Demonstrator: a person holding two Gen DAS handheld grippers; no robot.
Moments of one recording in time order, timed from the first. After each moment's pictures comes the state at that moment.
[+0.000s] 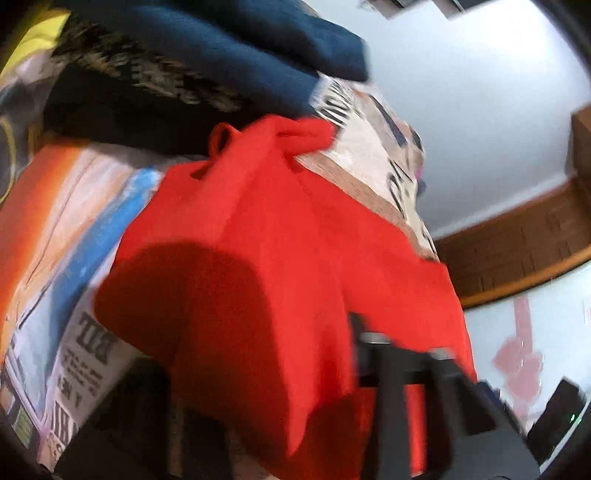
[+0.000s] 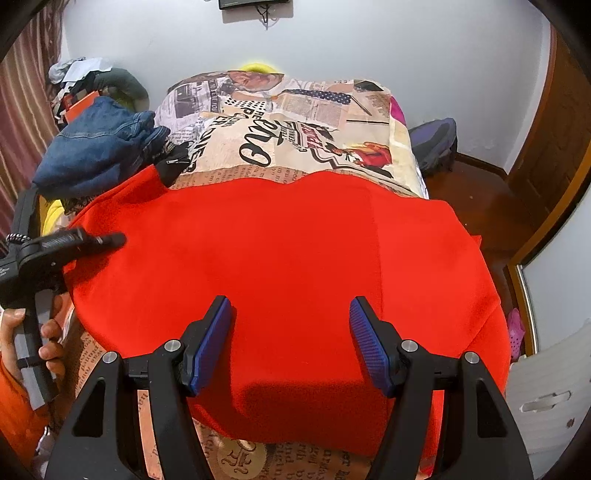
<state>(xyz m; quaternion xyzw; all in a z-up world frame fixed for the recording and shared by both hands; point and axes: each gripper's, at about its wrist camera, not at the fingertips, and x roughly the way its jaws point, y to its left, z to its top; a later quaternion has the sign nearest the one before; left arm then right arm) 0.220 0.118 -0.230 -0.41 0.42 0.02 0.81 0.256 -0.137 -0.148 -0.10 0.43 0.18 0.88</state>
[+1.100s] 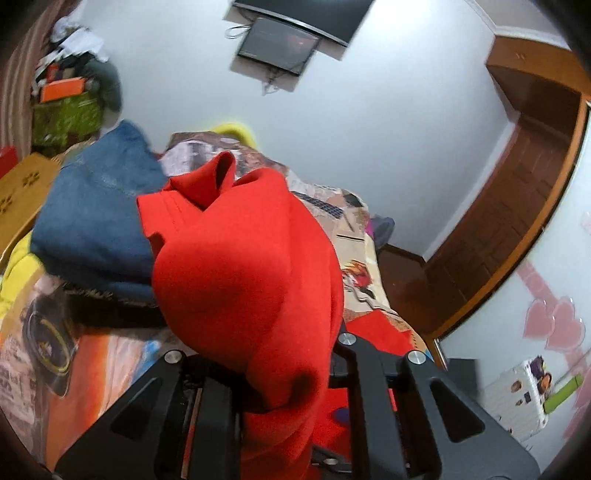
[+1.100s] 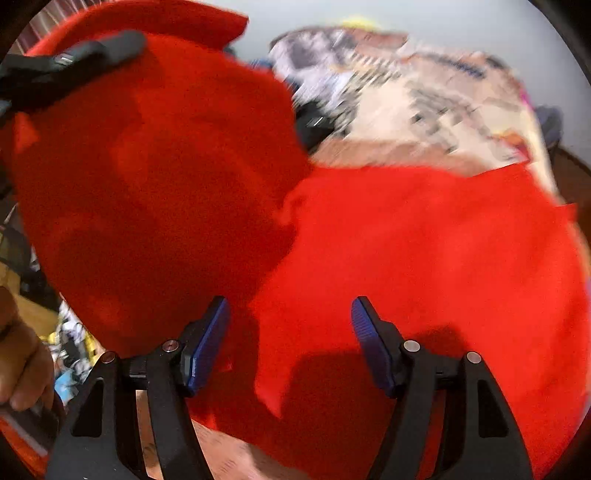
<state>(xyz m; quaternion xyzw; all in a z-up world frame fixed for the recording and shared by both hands) 0.222 0.092 -0.068 -0.23 0.28 0.01 0.93 0.265 -0.021 -0.172 -0.08 0.50 0.34 0.79</state>
